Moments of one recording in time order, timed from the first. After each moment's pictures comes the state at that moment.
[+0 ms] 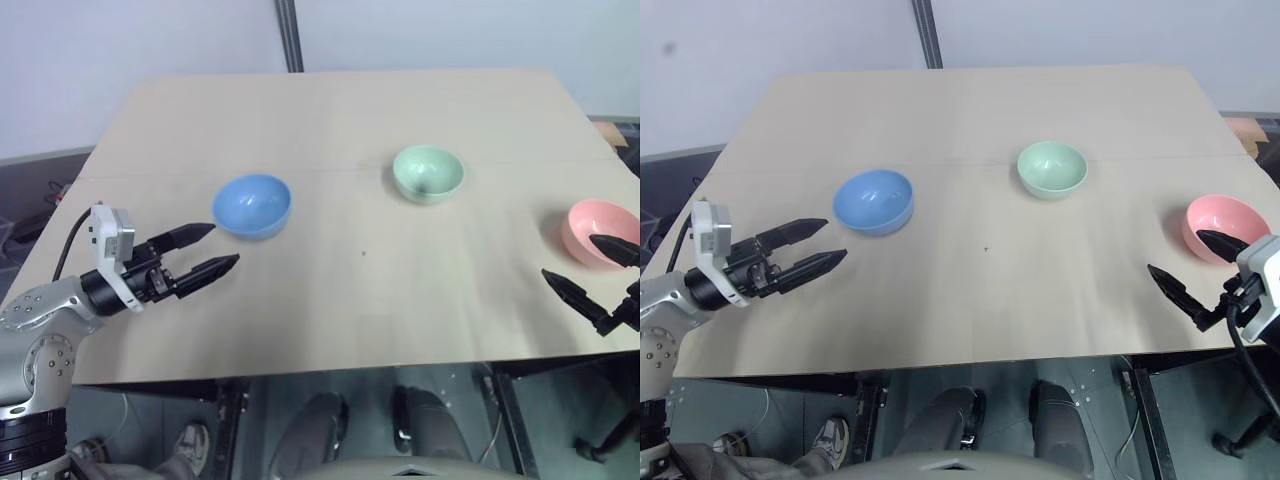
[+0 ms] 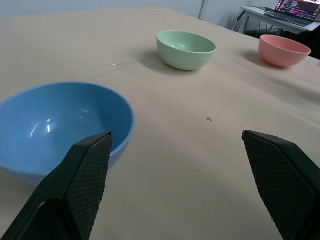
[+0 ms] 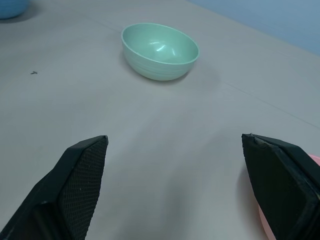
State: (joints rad) left arm -0.02 0.81 0.46 -0.16 -0.73 0.47 -1.09; right arm 0.33 -0.73 -0.67 -0.60 0.56 0.46 0.75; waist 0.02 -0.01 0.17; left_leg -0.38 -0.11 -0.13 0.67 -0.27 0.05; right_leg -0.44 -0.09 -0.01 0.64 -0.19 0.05
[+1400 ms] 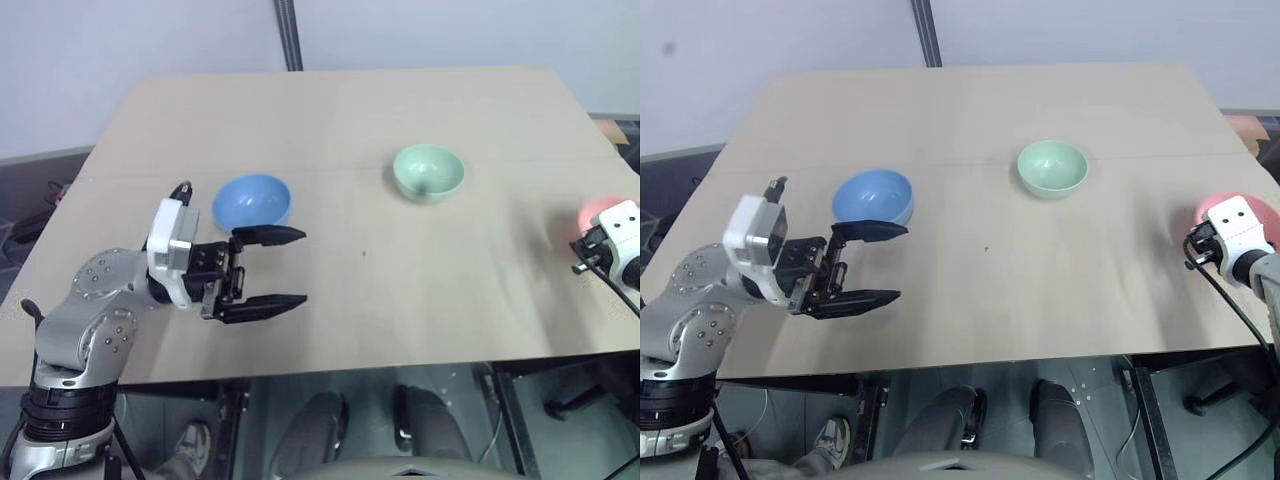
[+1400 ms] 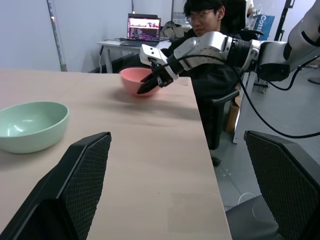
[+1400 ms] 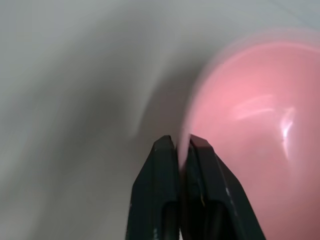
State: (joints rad) left arm -0.18 0.76 0.22 -0.35 -0.83 0.41 -1.30; right arm -0.20 -0.90 -0.20 0.07 0.15 0.56 0.60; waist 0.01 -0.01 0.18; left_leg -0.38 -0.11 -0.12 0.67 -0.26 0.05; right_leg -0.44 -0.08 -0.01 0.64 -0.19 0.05
